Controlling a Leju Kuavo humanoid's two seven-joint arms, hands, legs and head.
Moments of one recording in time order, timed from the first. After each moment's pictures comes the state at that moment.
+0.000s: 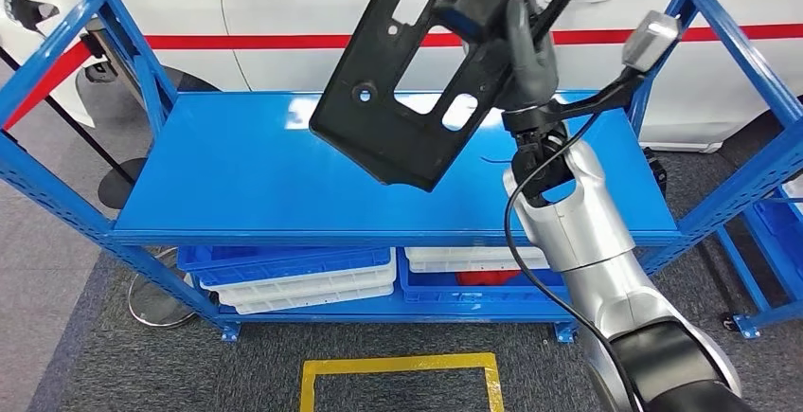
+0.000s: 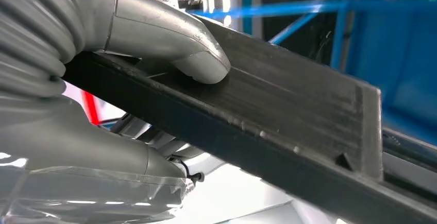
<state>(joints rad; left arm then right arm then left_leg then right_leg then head) -0.10 -0.15 1.00 -0.19 -1.18 0.09 -0.16 -0.82 -0.04 0.33 -1.32 -0.72 0.37 -0.26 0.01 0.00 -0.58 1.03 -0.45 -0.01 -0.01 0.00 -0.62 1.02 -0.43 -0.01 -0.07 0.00</state>
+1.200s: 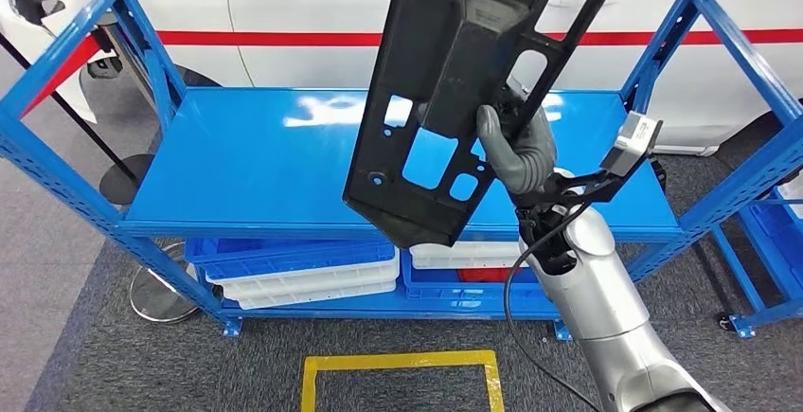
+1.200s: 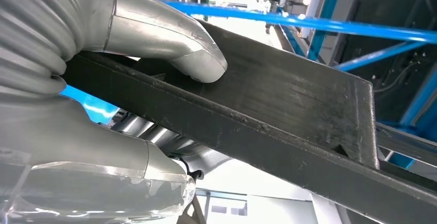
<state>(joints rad) -0.12 -0.15 1.04 -0.19 -1.17 0.15 -0.16 -0.57 -0.11 0.33 -1.57 -0.35 0.30 -0.35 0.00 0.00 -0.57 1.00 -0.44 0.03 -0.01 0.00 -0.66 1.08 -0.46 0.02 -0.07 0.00</state>
